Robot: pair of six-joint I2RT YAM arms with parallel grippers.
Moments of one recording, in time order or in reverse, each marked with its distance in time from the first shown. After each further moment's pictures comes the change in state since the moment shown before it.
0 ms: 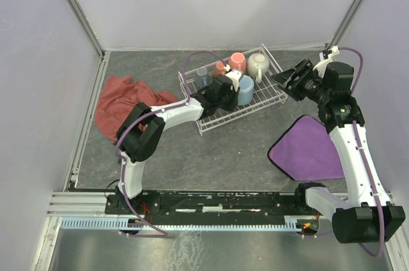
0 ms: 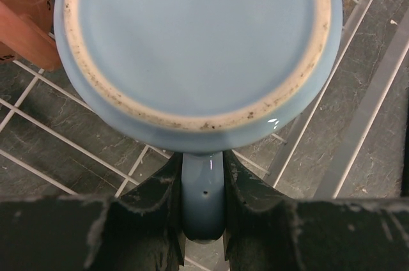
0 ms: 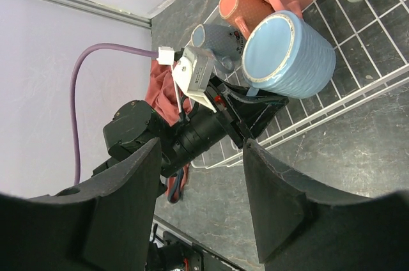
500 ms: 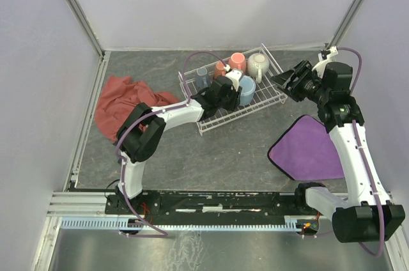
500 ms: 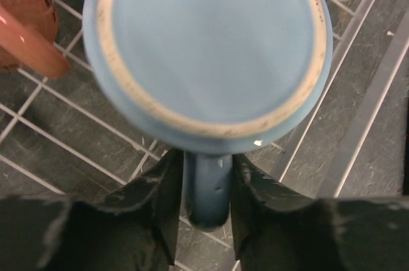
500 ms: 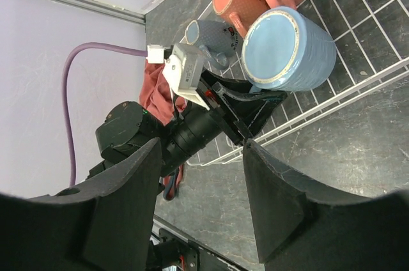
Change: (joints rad) left arm -0.007 0.001 -0.022 0.051 -0.024 -0.001; right arm 0.002 0.005 0.000 -0.017 0.000 -0.019
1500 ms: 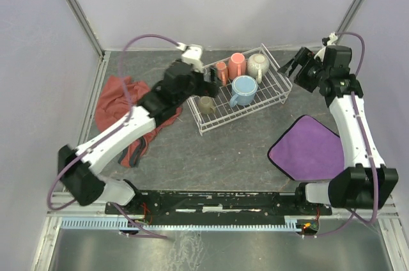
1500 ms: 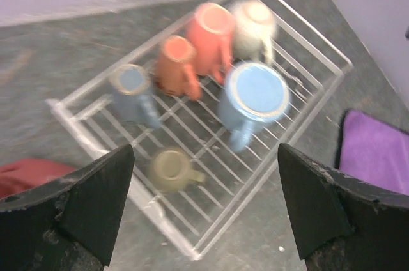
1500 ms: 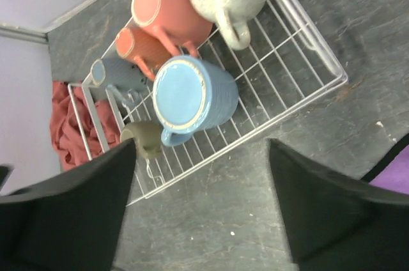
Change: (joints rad) left arm 0.082 -0.632 -0.111 -0.245 -0.124 -0.055; right arm -0.079 0.273 0.217 -0.142 0.135 -0.277
